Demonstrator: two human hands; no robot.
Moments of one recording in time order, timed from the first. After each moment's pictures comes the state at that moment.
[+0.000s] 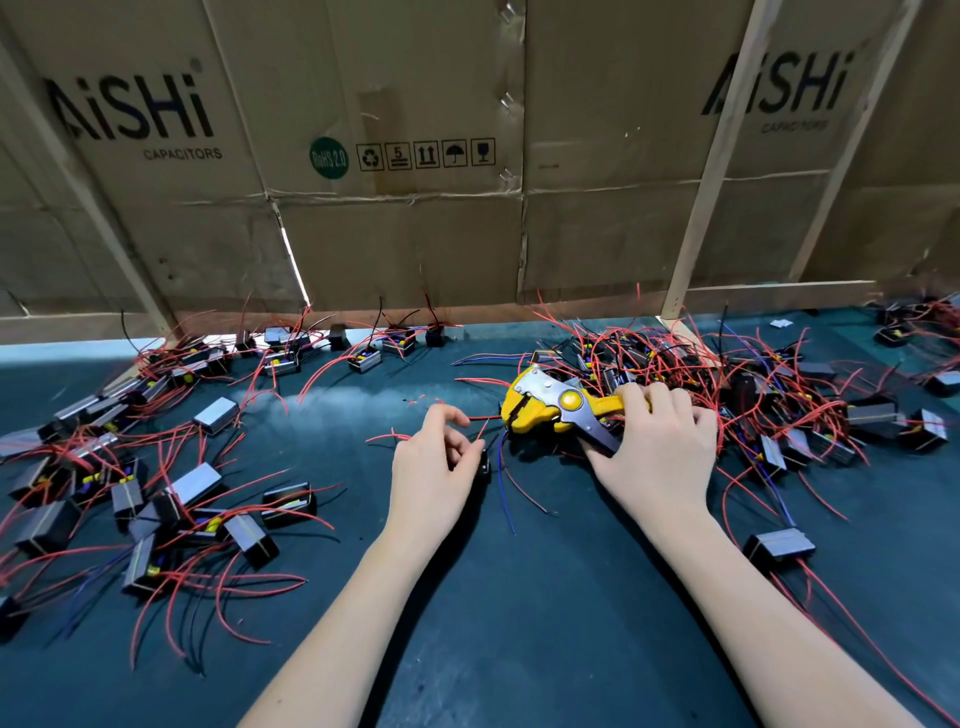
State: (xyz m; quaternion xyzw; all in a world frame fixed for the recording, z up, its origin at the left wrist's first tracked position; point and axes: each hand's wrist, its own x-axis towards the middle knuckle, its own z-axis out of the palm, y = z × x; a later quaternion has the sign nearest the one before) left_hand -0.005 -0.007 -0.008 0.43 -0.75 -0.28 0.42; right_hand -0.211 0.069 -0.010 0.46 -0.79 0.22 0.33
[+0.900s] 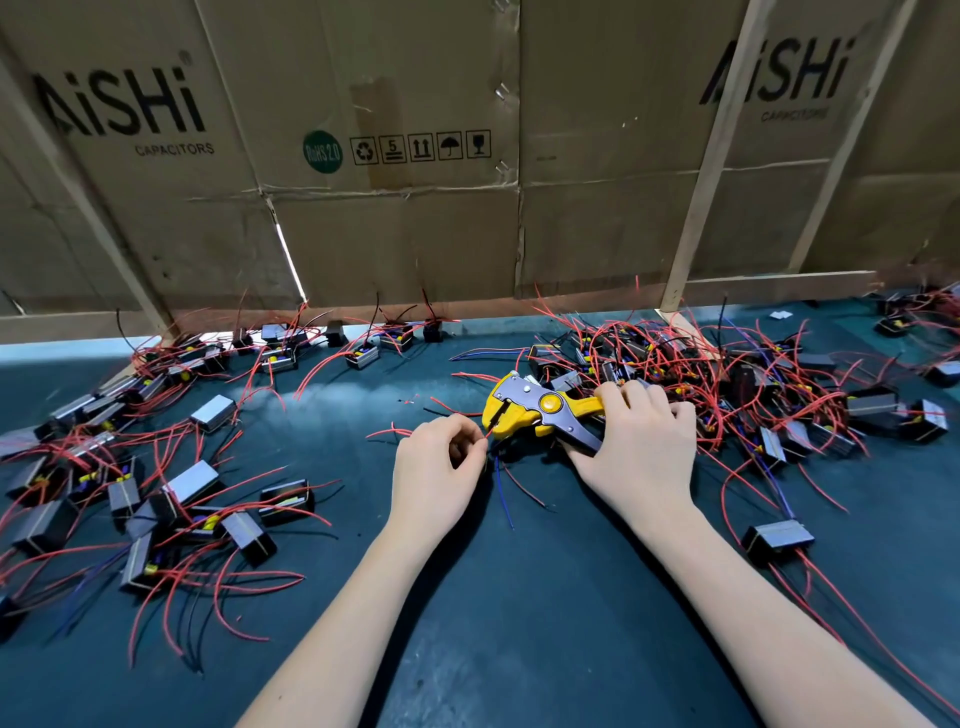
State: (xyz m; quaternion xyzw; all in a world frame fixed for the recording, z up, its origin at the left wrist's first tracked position) left_hand -0.008 -0.007 -0.008 0.42 -0.79 -0.23 0.39; right_hand -0.199 0.064 -0.010 0.50 -0.78 0.20 0.31
